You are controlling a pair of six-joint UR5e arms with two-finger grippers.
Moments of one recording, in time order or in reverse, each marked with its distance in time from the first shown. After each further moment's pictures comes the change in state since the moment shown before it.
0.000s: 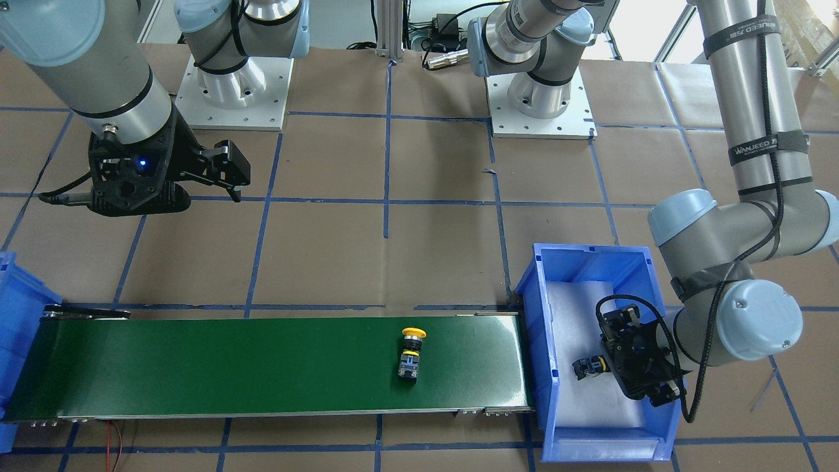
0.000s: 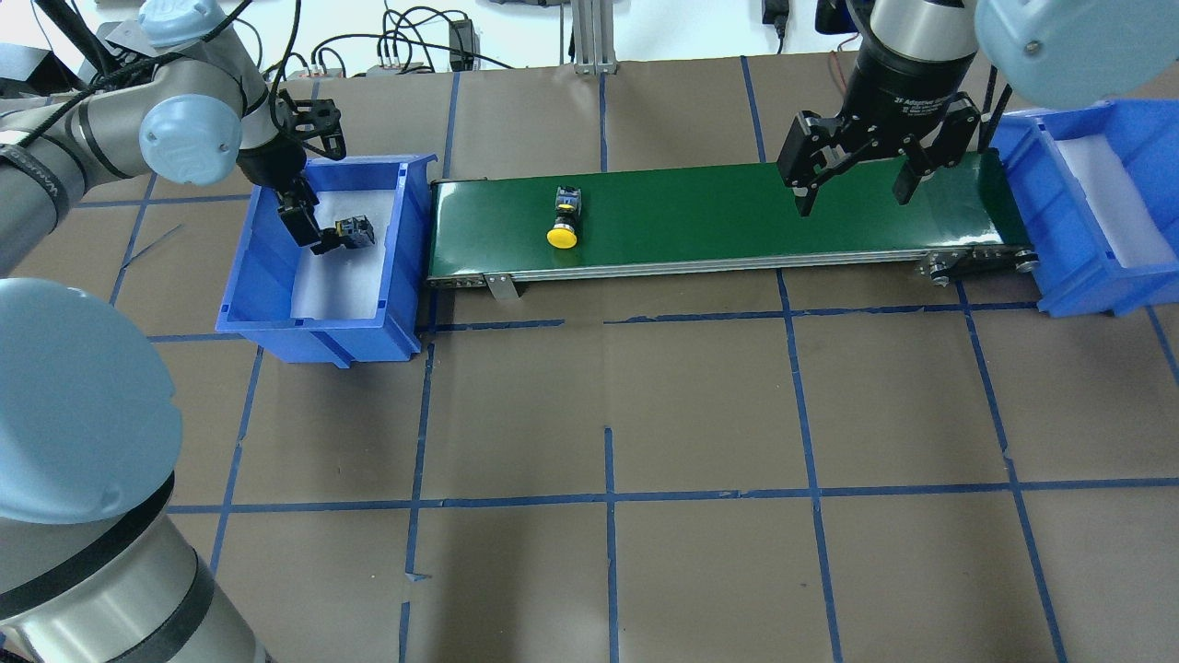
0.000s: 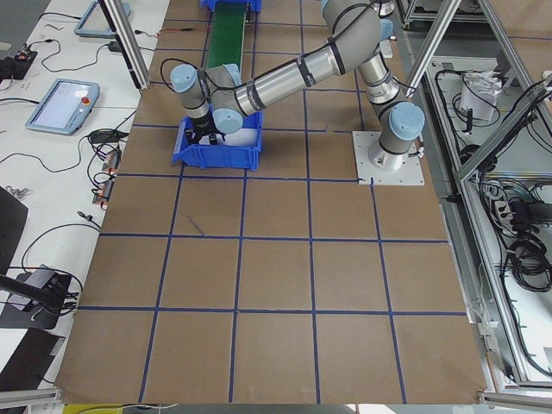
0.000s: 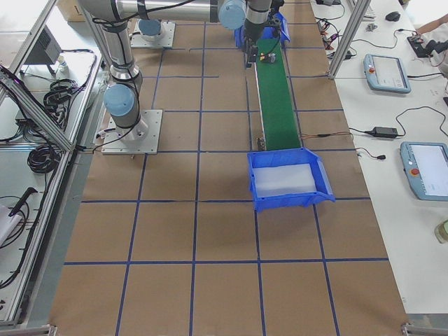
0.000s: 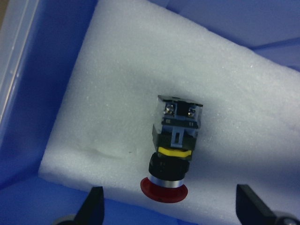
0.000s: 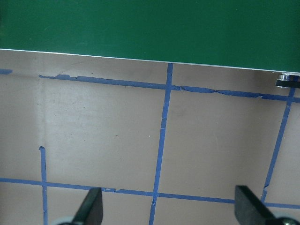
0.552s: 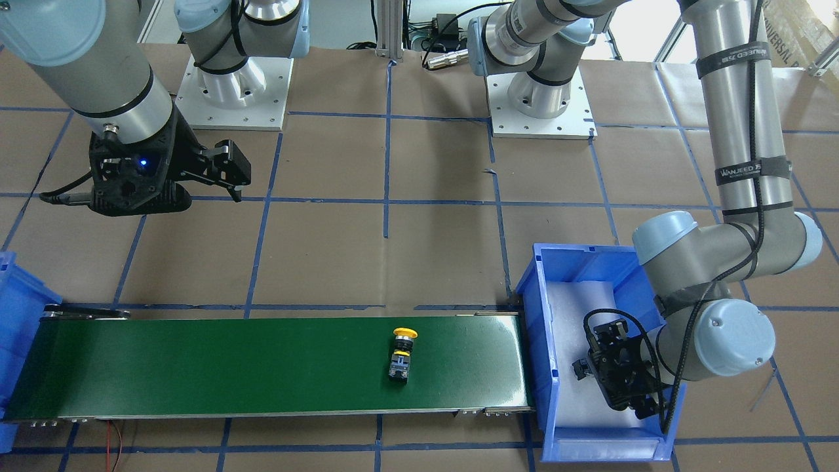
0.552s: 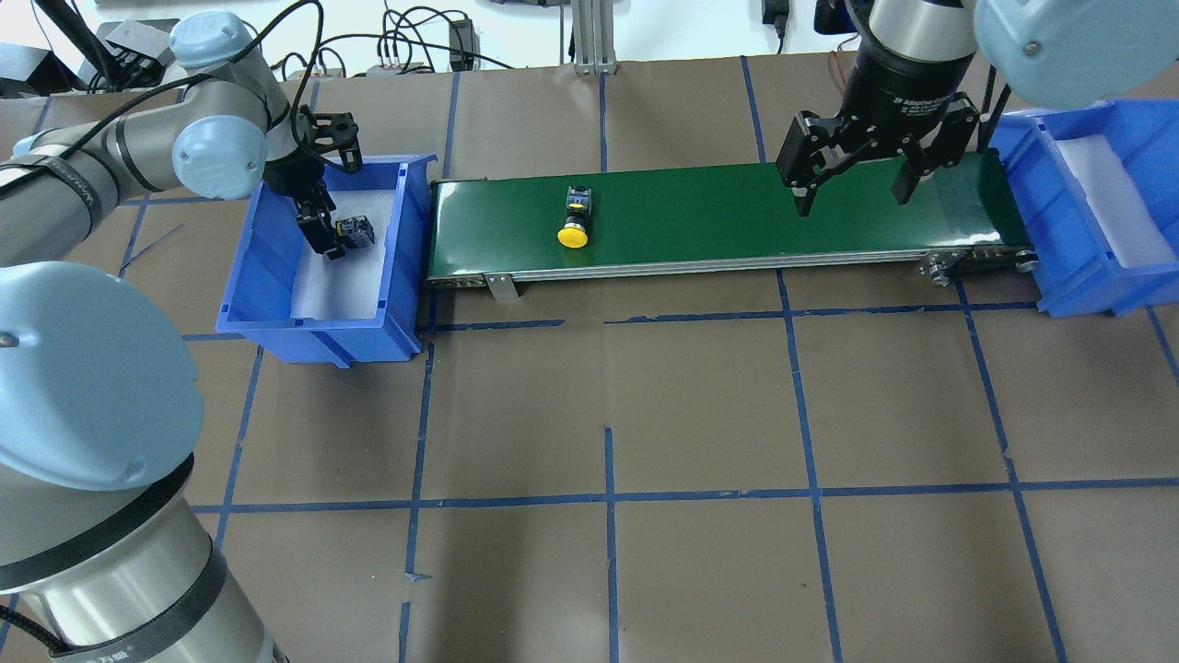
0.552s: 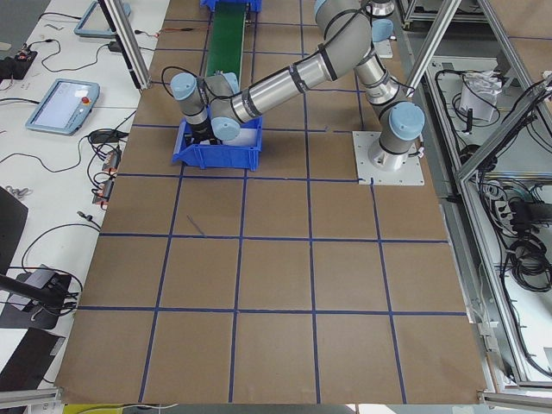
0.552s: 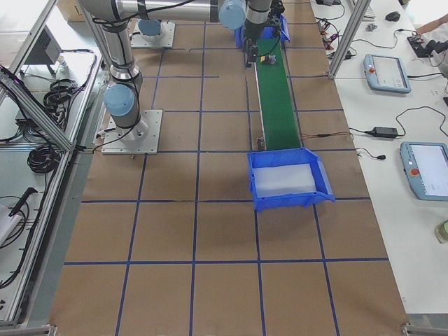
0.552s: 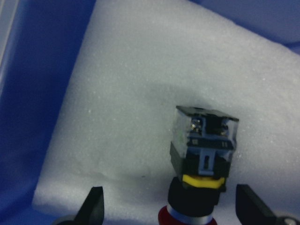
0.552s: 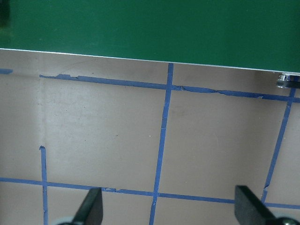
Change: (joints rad) left arm -0.015 -0.052 -0.002 0.068 -0.004 0.030; right arm 0.000 0.000 0.000 0.000 0.000 -0.001
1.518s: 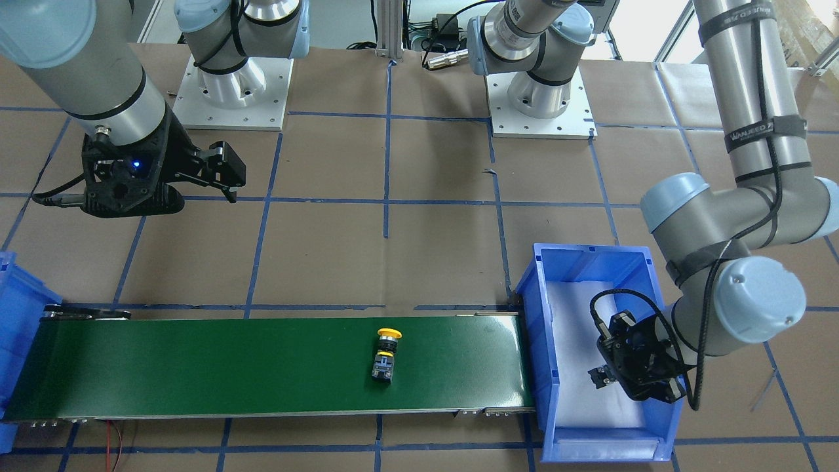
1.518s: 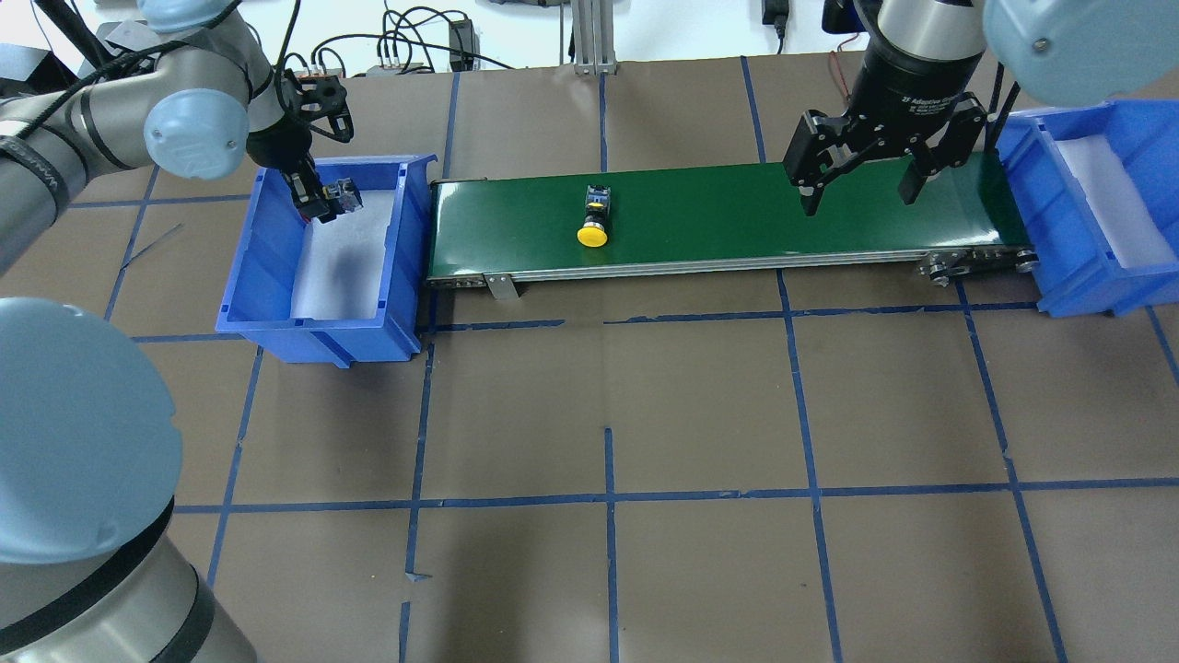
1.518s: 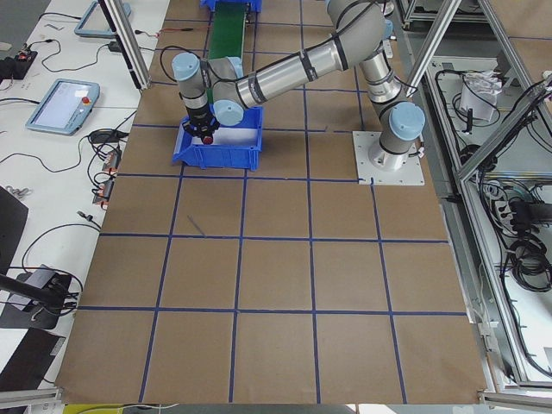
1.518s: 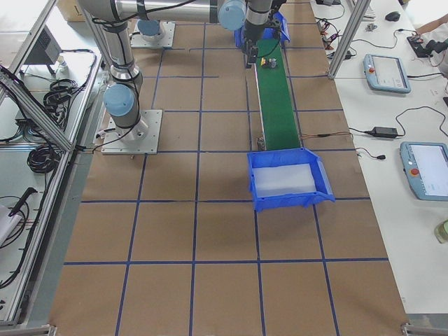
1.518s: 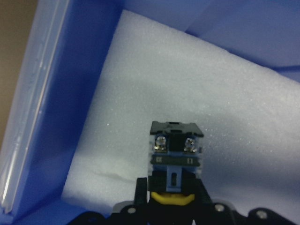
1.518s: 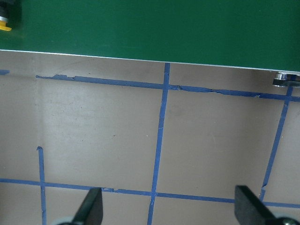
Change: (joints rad) left arm -0.013 0.126 -0.002 -0.020 0.001 -0.150; right arm -0.013 0.000 0.000 0.003 0.000 -0.006
